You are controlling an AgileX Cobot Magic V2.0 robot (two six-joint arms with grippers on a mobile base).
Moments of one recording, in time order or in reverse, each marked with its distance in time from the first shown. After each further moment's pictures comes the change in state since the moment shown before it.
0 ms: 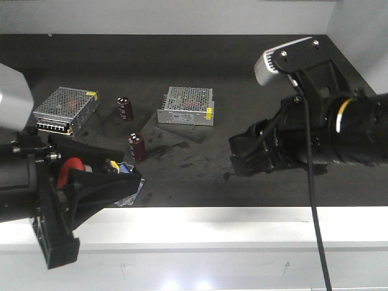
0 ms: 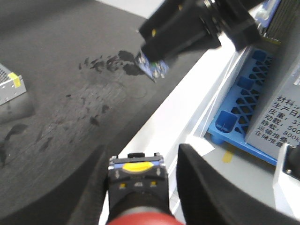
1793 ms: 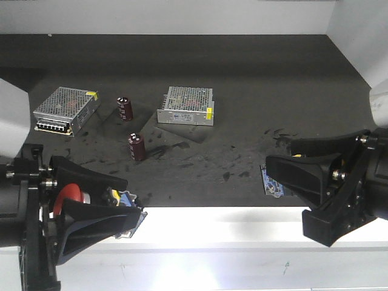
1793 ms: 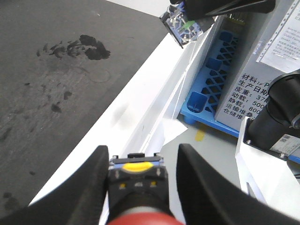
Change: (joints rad) left arm 0.000 -0.022 0.000 0.008 0.140 -0.003; right arm 0.048 -0.365 0.229 0.075 -0.117 -0.006
